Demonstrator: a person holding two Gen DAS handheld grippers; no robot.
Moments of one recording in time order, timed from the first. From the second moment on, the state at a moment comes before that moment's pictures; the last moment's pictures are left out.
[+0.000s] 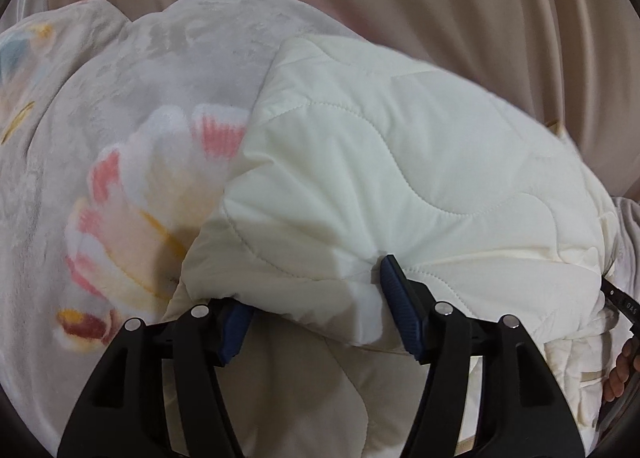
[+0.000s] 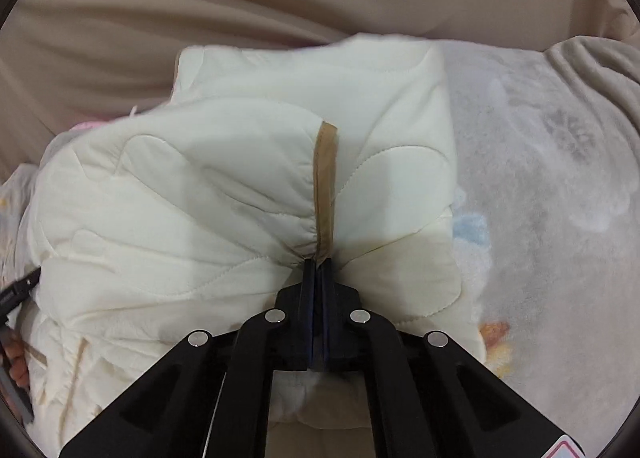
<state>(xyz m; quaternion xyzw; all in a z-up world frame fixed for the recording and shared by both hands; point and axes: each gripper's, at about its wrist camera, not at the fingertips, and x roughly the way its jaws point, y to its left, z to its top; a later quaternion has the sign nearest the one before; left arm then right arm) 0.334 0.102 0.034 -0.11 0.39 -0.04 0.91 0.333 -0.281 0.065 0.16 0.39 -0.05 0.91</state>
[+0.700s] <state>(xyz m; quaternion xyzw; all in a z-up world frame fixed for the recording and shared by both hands) 0.114 0.189 0.021 -0.19 0.46 -0.11 0.86 0.008 -0.297 0.029 0.24 0.43 -0.01 0.87</state>
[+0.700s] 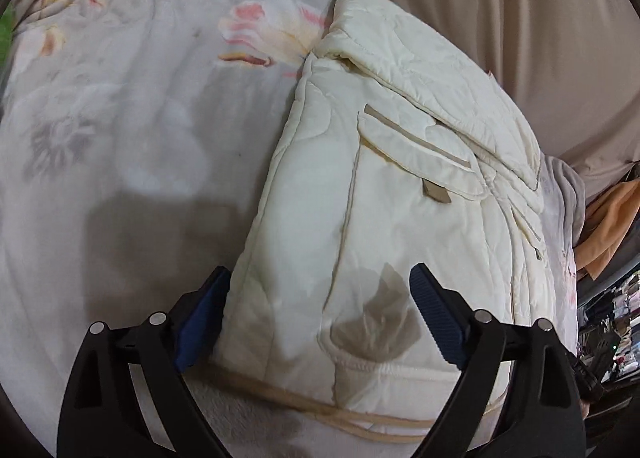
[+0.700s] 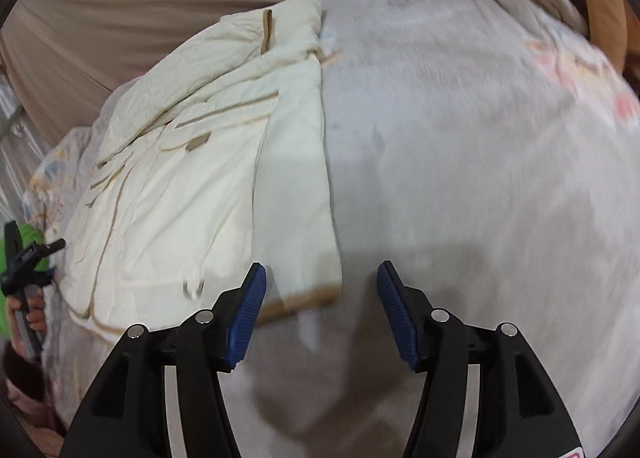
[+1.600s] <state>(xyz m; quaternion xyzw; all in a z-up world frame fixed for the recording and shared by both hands) -0.017 0.208 0.105 -0.22 0.33 -0.19 0.90 -0.097 -0.273 0.104 0.28 0.24 0.06 0.93</state>
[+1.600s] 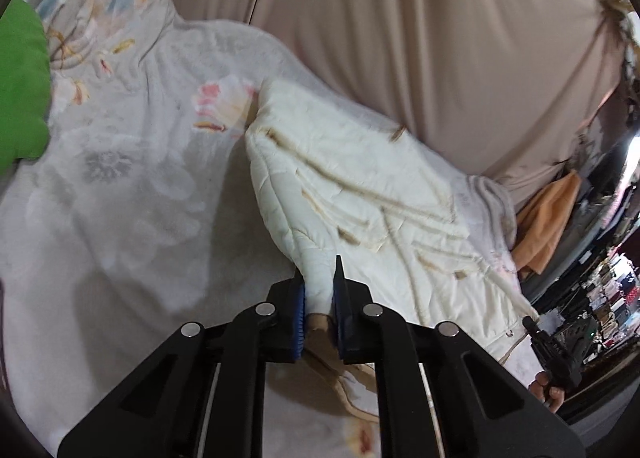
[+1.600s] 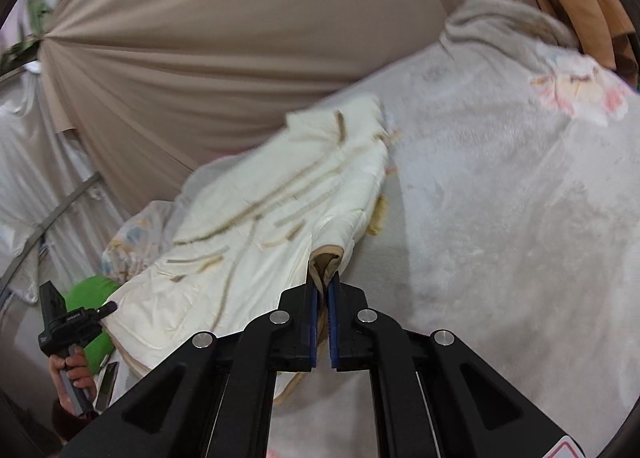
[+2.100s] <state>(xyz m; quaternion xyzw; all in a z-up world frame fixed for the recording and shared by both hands) -0.092 0.233 0.193 -0.23 0.17 -0.22 0.93 -0.183 -0.273 0.198 0.26 0.02 0.06 0.96</state>
